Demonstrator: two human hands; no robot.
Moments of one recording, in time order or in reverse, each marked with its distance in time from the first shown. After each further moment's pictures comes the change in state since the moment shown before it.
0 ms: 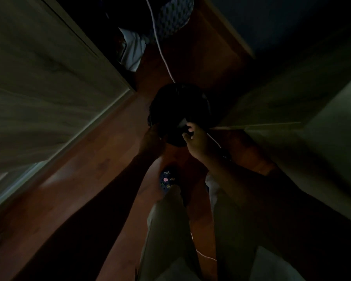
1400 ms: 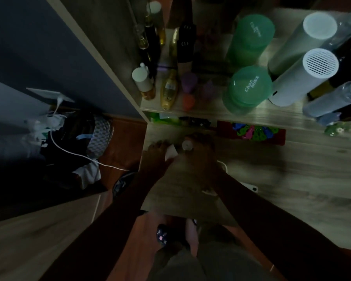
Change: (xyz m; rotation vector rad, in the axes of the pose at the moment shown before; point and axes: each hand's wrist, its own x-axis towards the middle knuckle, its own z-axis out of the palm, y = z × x) left_hand -0.106 0.503 0.065 0.814 -0.318 0.707; right_hand -0.128 -0.002 -0.464 -0.205 0.585 0.073
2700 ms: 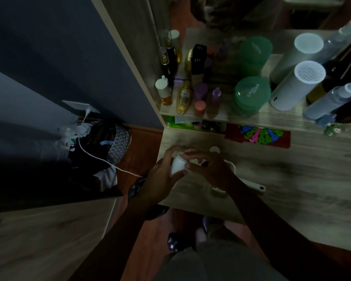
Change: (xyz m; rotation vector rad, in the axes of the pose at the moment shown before) left_hand -0.114 0.034 -0.056 -0.468 0.173 0.088; right_hand -0.085 -0.043 -0.093 0.813 -0.187 -0.327
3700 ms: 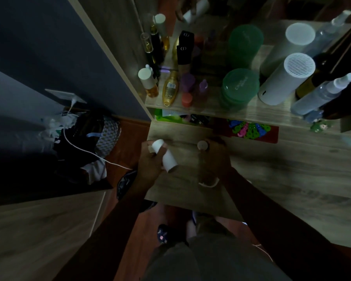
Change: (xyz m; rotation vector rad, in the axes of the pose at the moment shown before) left_hand 0.042 -0.013 0.039 -0.642 0.266 -0.536; right_hand 0.021 0.110 -0.035 -0.655 0.265 0.315
